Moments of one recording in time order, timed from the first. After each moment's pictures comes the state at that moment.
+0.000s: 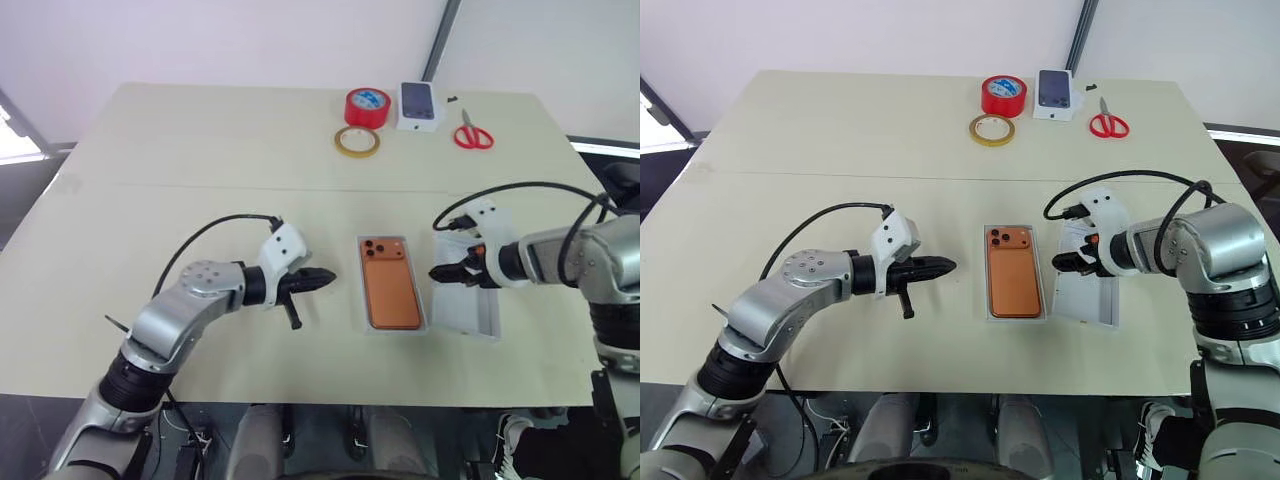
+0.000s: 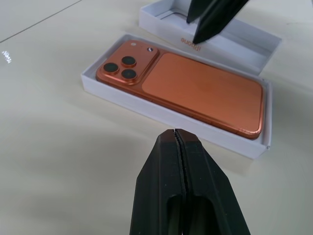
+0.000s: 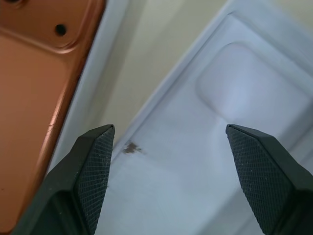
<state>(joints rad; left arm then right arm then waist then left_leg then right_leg) -0.40 0.52 -0.25 -0.40 -0.42 0.77 -0.75 -0.64 -0.85 0.03 -0.15 0.79 1.61 0.28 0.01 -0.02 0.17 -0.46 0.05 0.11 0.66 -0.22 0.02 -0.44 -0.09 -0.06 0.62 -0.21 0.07</state>
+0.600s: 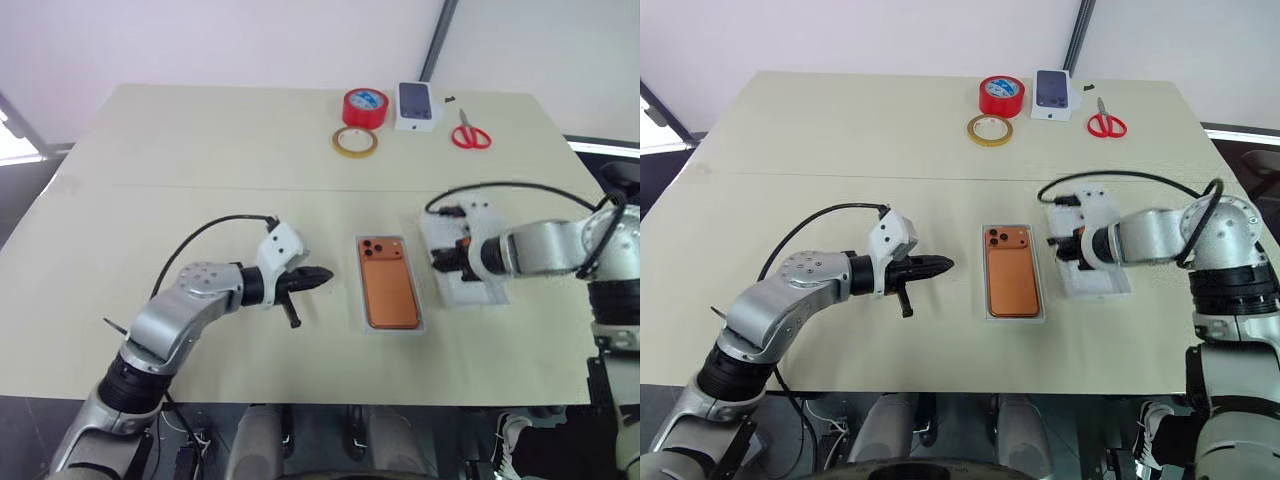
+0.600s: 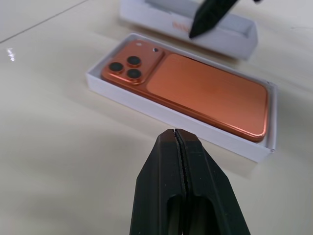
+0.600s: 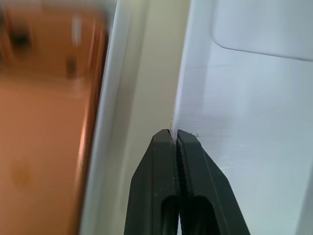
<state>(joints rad) -0.39 0.52 -0.21 -0.40 -0.43 0.78 -0.72 -0.76 -0.83 0.01 0.17 1.78 1.43 -0.80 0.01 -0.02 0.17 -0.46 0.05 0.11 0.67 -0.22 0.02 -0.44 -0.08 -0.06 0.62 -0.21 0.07</state>
